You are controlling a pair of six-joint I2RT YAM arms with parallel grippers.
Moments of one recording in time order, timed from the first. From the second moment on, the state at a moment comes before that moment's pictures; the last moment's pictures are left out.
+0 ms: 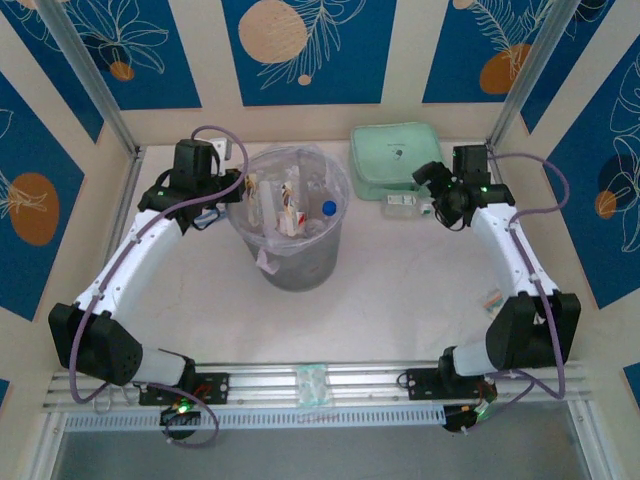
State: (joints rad) left arm -0.28 1.39 1.35 -0.61 0.07 -0.28; right arm 0.02 1.42 1.23 -0.67 -0.10 1.02
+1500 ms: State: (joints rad) left arm -0.15 1.51 1.52 -0.75 0.10 -0.12; right arm -0.15 1.96 1.30 -0.36 -0.31 1.35
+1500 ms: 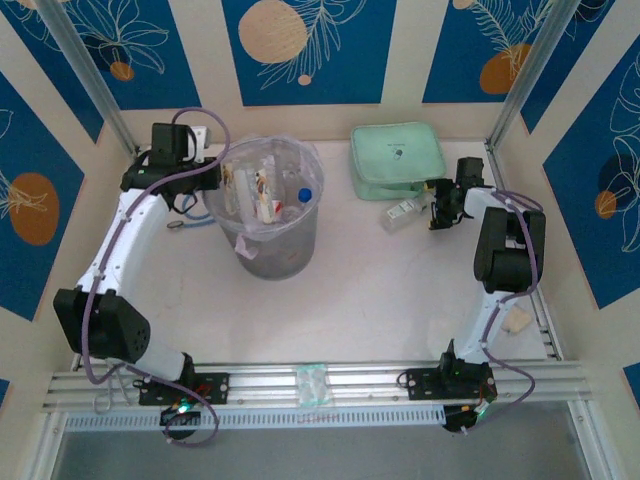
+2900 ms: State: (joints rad) left arm -0.33 1.62 1.62 -0.73 0.18 -0.13; right arm -0.21 1.21 1.32 -0.63 -0.38 0.82
